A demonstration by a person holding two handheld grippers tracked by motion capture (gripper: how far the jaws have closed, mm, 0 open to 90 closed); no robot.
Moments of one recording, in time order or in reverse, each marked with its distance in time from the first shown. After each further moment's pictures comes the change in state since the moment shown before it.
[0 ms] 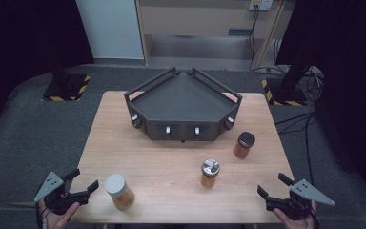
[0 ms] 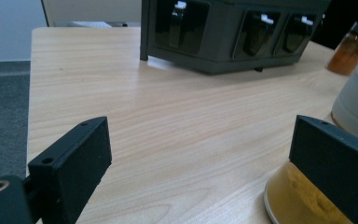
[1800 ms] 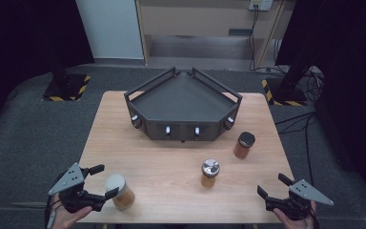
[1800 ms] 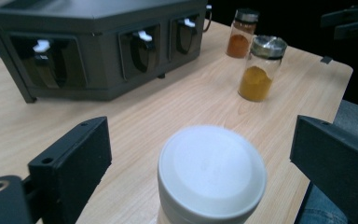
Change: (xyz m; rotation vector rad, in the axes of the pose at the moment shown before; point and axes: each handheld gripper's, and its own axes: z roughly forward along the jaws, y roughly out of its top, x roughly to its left) left arm -0.028 0.080 0.026 0.128 -0.313 0.196; right arm 0.002 0.001 0.000 0.009 -0.008 -0.009
